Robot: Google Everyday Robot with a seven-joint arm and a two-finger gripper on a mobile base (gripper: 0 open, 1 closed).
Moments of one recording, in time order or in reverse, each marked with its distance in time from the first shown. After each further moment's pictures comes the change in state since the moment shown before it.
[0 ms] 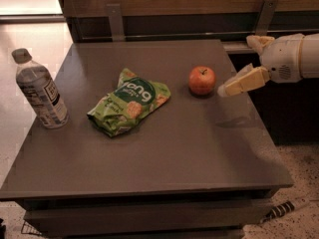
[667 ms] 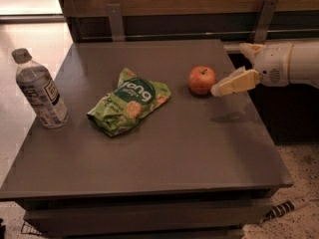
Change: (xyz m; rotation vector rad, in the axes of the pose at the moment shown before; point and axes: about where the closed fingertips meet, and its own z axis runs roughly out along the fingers) arm 0.011 -0.005 0.024 -0.032 -0.072 0.097
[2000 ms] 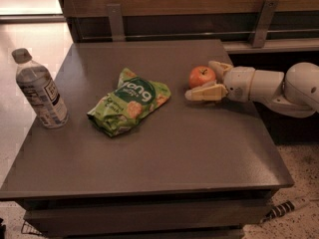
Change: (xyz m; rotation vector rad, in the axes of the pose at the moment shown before) arm 0.035 -0.003 0.085 -0.063 -0.199 0.082
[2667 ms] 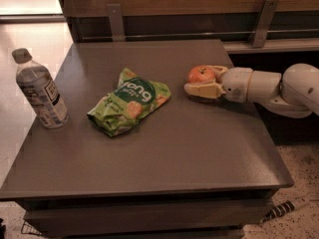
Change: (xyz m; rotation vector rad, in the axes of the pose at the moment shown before) arm 0.001 0.002 0.007 -0.011 -0.007 0.003
